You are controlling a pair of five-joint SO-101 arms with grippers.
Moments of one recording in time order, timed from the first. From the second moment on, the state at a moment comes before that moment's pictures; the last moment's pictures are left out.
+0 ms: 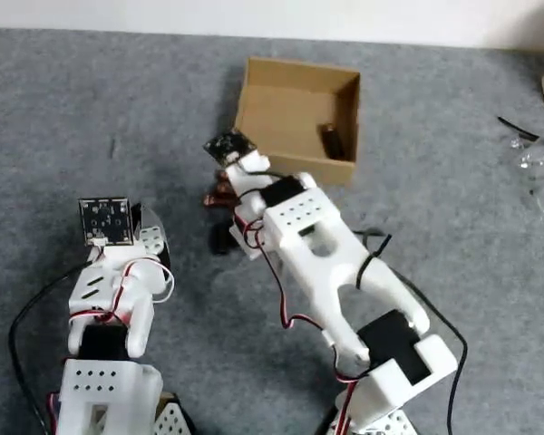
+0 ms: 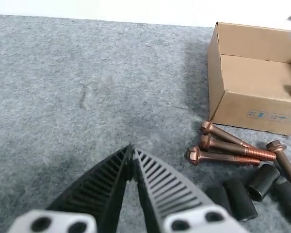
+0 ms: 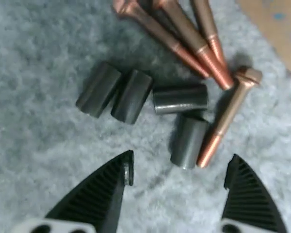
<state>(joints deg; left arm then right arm) -5.2 -79.7 87.3 26.2 7.1 -35.4 3.4 15.8 60.3 10.3</state>
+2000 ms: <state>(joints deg) -5.2 -79.7 87.3 26.2 7.1 -29.0 14.9 15.0 52.5 10.2</state>
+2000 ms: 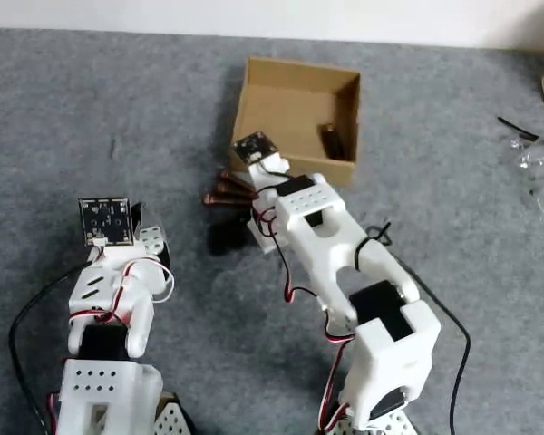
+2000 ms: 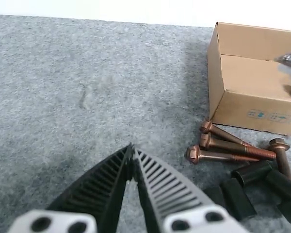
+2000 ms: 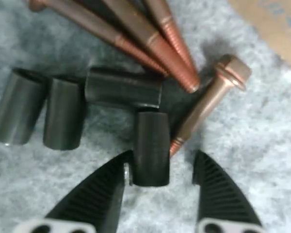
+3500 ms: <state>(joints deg) -5.2 -79.7 87.3 26.2 7.1 -28.7 19.0 8.1 50.6 10.9</state>
